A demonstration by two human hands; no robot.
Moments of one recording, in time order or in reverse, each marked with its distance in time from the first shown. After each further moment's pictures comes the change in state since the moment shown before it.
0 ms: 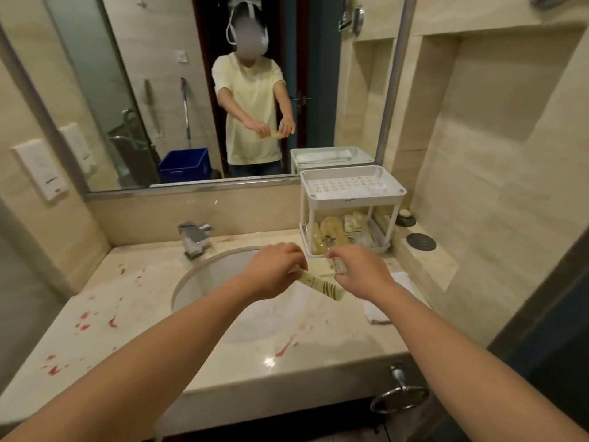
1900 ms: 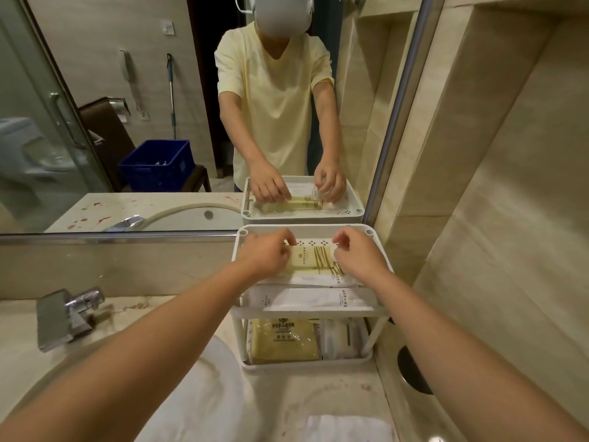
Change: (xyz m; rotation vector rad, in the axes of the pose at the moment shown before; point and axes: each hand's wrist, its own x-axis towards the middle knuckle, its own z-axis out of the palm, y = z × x) left_hand 0.381 -0.110 0.064 -0.214 -0.051 -0.471; right_hand 0.343 0.240 -0.013 0.448 -0.032 0.244
